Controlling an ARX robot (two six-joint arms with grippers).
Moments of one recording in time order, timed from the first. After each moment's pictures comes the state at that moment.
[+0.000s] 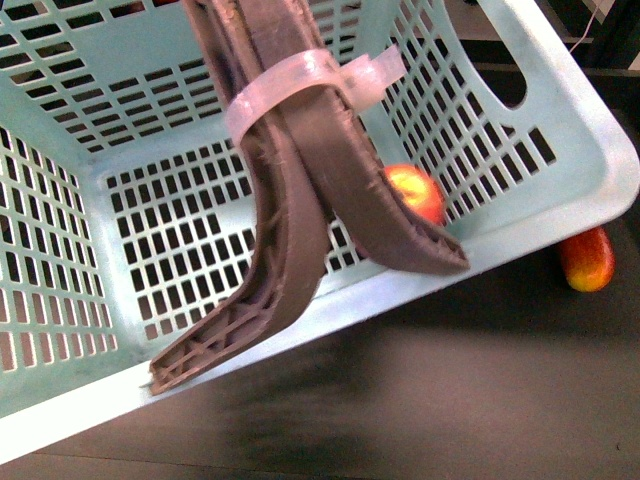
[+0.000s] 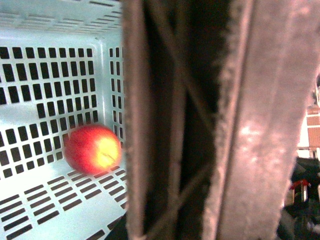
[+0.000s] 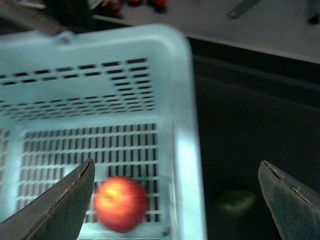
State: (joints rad) left arm -0.44 1.45 0.99 -0.03 0.30 -0.87; right arm 0.34 1.29 0.79 0.16 0.01 0.00
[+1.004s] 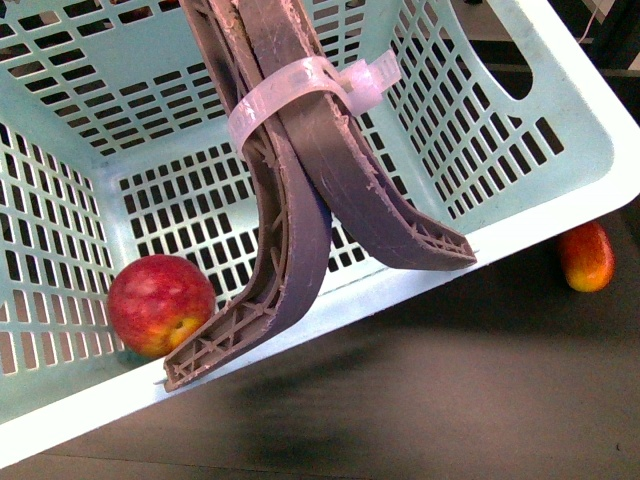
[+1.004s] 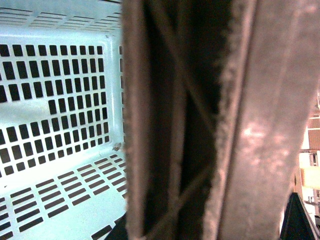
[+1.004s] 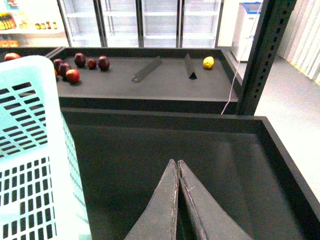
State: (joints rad) left arm -0.44 1.45 0.99 -0.03 0.30 -0.88; right arm 0.11 0.87 0.23 0.64 0.11 -0.01
